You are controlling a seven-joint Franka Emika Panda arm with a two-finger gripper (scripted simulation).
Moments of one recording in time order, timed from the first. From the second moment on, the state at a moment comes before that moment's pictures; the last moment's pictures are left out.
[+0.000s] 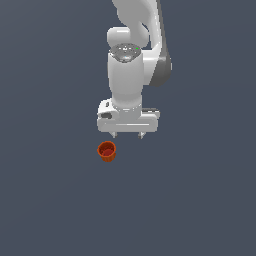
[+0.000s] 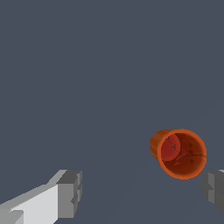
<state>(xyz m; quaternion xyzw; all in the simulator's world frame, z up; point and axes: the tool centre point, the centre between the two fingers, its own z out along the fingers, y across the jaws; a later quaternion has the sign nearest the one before) 0.021 0.000 0.206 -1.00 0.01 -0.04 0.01</state>
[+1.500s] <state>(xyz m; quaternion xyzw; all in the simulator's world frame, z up) 0.018 -0.020 0.193 -1.00 -0.05 -0.06 0.02</state>
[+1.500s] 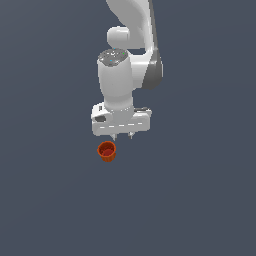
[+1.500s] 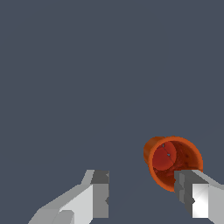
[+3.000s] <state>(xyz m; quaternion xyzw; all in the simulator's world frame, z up) -0.011 -0.057 0.119 -0.95 -0.30 -0.12 0.05</state>
